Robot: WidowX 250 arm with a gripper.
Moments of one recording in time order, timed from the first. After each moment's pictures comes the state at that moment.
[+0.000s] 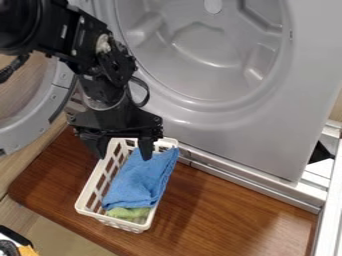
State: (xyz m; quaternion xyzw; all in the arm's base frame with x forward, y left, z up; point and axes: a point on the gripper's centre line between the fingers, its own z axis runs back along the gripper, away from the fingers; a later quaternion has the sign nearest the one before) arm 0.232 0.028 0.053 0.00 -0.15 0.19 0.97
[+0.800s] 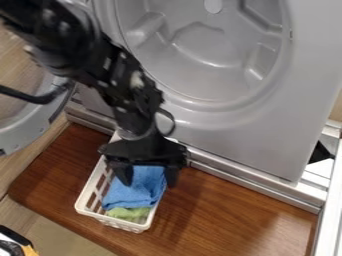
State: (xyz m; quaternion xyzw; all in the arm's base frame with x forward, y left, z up) arm 0.237 -0.008 0.008 -0.03 -0.10 0.18 0.98
